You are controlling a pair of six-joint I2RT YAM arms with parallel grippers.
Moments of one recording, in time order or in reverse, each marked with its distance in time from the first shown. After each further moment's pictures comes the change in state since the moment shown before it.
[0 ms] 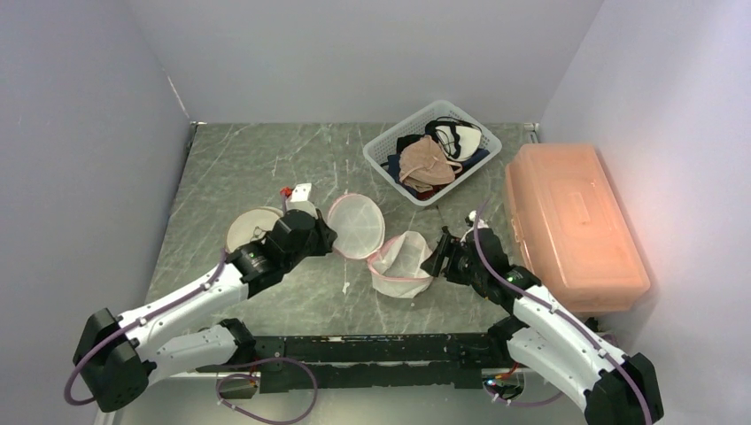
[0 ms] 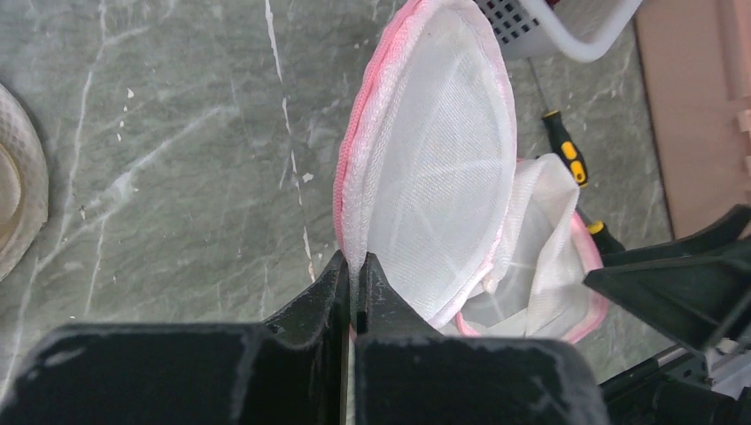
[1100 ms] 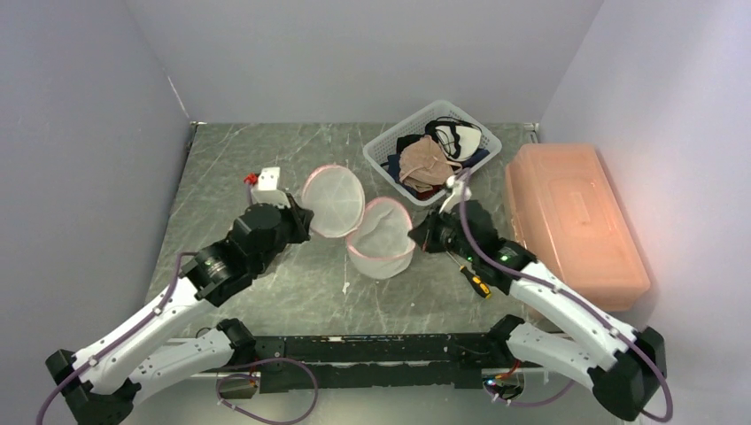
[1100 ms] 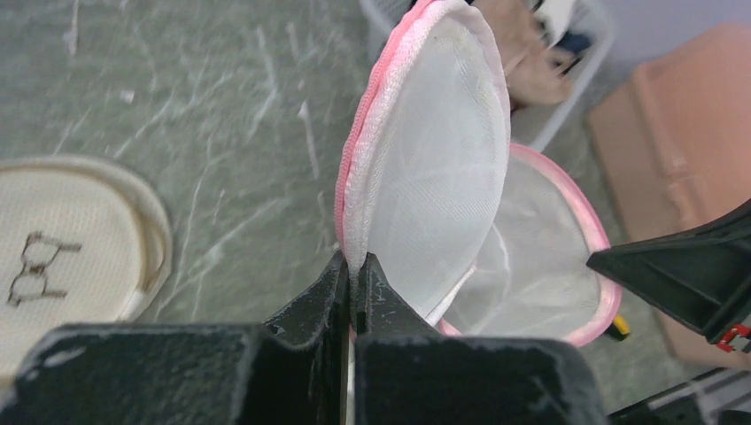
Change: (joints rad) left arm 0.000 -0.213 0.207 -0.184 -0.138 0.145; right arm 0.185 0.117 0.348 0.069 0.112 -0.127
